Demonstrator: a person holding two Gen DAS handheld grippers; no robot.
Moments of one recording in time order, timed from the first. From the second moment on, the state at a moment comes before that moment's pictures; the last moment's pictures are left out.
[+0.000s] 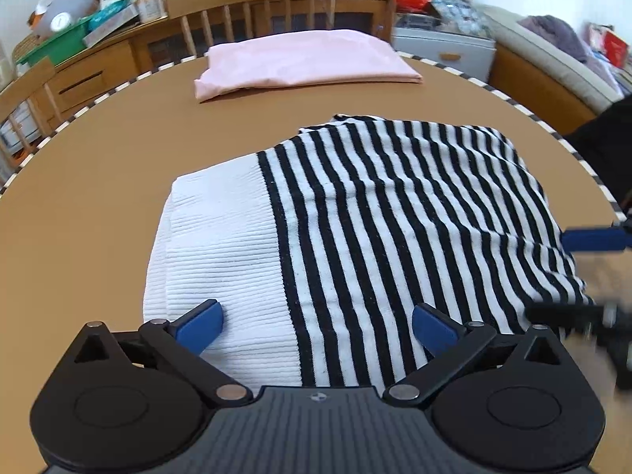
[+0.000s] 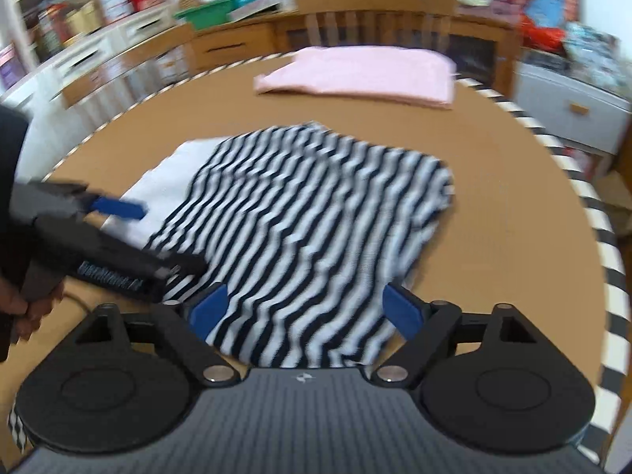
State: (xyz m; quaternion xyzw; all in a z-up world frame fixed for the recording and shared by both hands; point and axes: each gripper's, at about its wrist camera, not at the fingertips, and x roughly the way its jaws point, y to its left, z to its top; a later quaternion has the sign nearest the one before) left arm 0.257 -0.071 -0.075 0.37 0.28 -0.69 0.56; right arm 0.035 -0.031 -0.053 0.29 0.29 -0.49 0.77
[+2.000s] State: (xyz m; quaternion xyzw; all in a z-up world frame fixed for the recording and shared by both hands) left arm 0.320 -0.127 -0.071 0.31 0.36 -0.69 0.55; right arm 0.034 -0.071 -0.079 0.35 0.24 -0.58 0.69
